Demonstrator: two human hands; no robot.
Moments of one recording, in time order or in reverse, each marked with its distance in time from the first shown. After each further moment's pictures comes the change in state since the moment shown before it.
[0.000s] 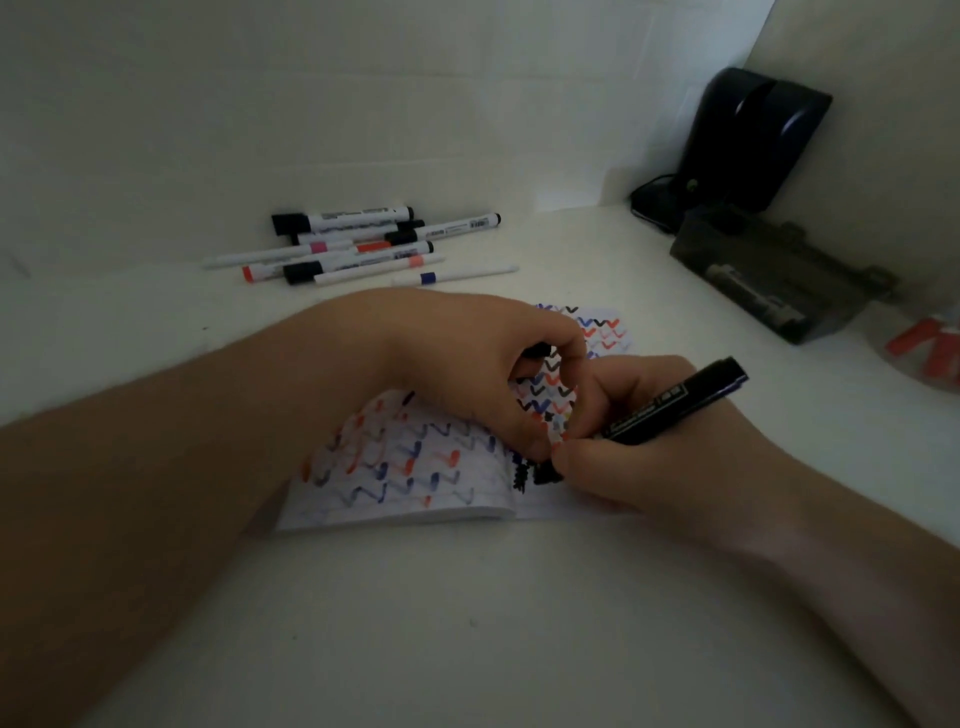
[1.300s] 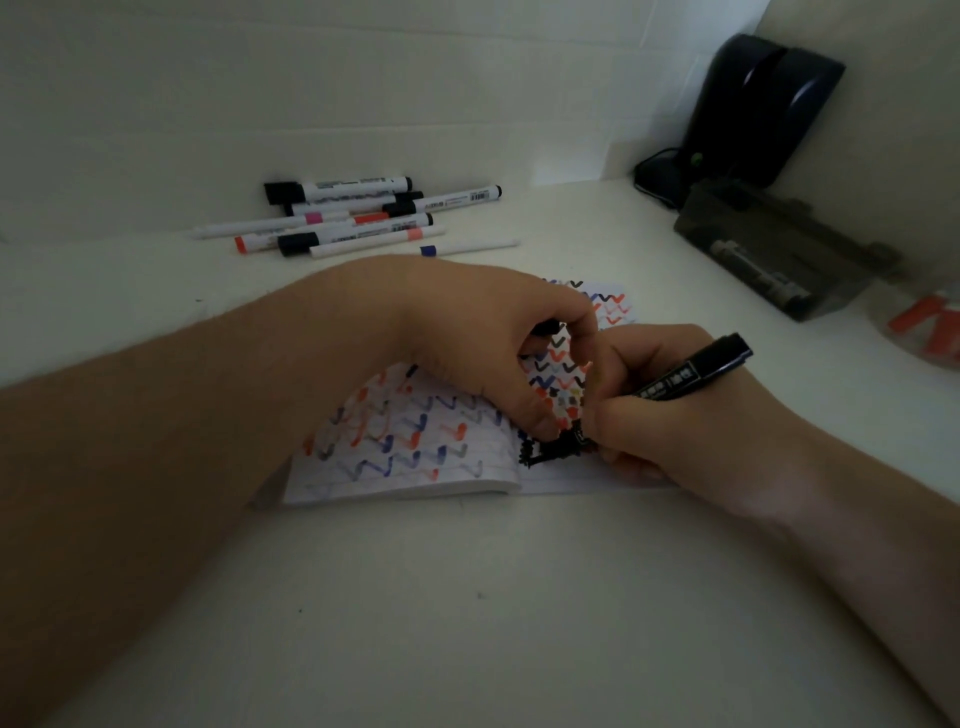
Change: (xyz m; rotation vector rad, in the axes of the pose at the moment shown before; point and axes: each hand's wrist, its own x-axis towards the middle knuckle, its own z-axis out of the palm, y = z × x) left_hand 0.000 0.004 0.000 0.014 -0.022 -0.004; right_hand 0.002 -0.003 -0.003 0.062 -0.013 0.081
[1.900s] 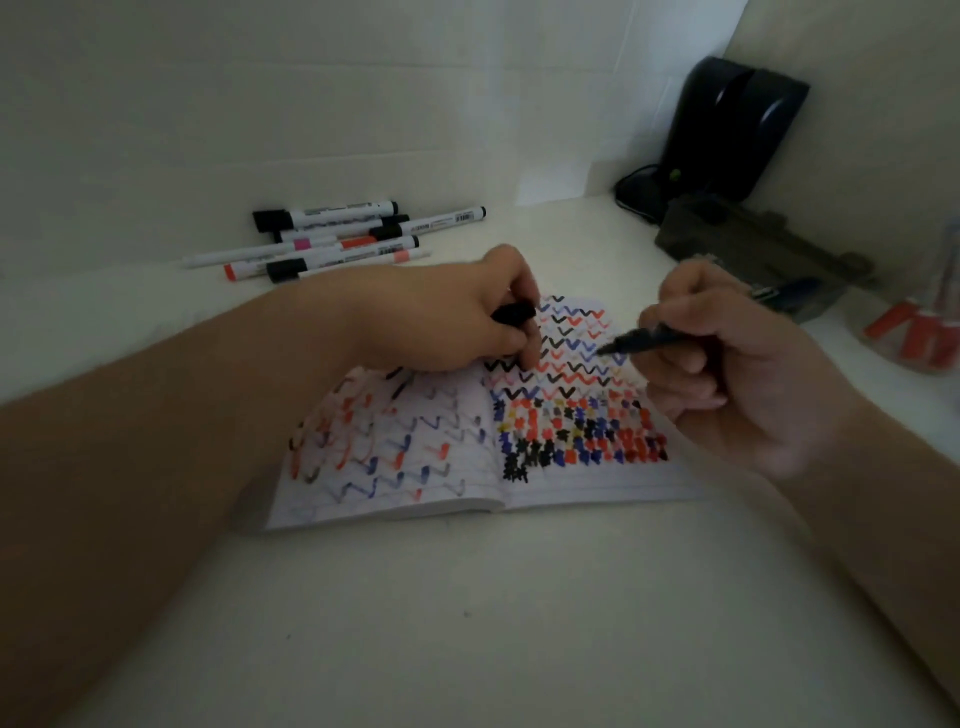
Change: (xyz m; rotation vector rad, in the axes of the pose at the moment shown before) left_hand -0.005 -0.010 -0.007 -0.266 0.144 -0.117; right_hand 0.015 0.015 -0.044 0.699 0.021 -0.029
